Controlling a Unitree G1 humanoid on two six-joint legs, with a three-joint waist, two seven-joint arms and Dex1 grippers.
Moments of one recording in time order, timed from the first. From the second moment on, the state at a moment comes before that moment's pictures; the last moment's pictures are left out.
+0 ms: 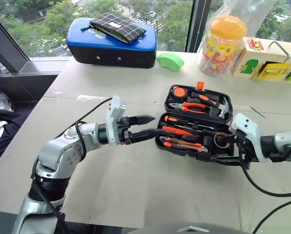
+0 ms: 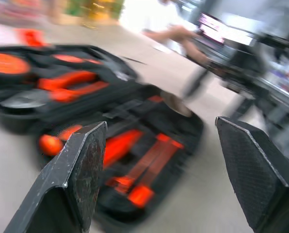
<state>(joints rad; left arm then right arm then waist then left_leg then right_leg) -0.27 0.73 0.01 -0.34 -0.86 0.72 -1.02 -0.25 -1.04 0.00 -0.63 0.68 1.16 0.84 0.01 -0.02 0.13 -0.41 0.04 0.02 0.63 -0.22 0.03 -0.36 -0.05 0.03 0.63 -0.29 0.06</state>
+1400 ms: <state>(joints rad) -0.03 0.86 0.02 -0.78 -0.93 0.65 -0.97 -0.28 -1.14 0.22 -0.57 0.48 1.08 0.91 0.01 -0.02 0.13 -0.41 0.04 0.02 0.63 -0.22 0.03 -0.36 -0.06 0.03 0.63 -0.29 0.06</state>
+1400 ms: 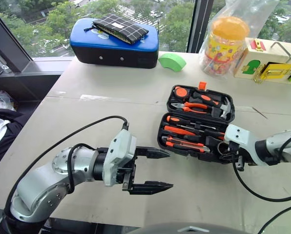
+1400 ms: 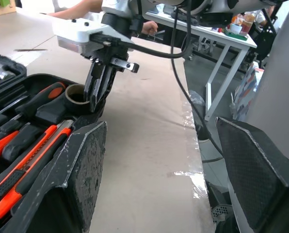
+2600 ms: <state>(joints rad) -0.08 0.81 -0.01 -0.70 -0.90 0.67 -0.96 -0.24 -1.16 0.18 -0.62 0.56 1.06 0.98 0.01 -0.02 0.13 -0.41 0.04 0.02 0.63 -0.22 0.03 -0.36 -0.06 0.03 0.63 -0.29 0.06</state>
